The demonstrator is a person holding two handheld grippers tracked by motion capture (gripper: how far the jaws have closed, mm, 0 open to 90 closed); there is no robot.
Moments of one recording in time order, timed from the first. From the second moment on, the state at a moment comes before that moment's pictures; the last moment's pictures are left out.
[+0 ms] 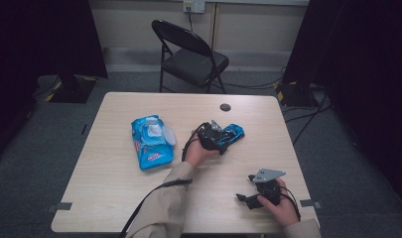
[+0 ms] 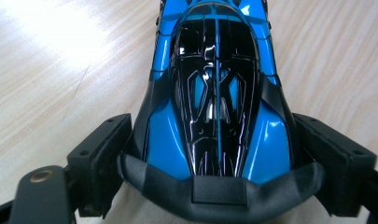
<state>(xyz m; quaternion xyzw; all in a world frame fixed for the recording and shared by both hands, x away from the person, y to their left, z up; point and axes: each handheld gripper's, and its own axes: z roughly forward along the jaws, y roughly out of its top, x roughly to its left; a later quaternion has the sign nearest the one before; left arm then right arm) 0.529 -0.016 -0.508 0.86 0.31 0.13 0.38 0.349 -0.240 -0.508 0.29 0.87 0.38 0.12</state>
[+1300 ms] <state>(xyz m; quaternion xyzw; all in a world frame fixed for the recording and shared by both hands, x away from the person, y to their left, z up) 0.526 -0.013 -0.451 0.86 0.30 0.16 0.39 0.349 -0.240 -0.508 0.29 0.87 0.38 0.12</state>
